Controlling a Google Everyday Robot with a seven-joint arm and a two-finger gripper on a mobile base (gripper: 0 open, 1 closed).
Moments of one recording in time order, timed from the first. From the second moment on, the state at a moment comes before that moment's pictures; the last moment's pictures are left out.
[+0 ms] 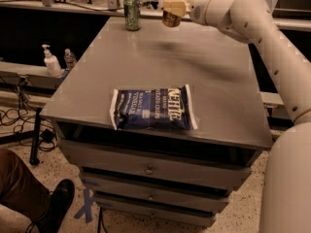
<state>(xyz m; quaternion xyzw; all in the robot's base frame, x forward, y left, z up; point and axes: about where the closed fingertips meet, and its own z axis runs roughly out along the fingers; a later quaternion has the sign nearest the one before) 0.858 -0.090 0.979 -0.25 0.69 0.24 0.64</state>
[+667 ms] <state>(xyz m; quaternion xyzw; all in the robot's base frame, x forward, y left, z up) 0.876 -0.012 0.974 -0.28 0.68 0.25 0.63</state>
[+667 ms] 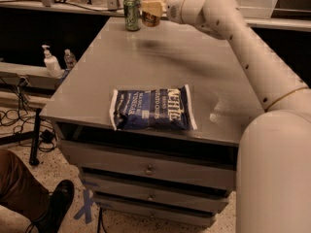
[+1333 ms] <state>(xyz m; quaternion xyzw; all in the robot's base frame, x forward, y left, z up) 0.907 0.018 0.949 -0.31 0.69 0.22 0.62</state>
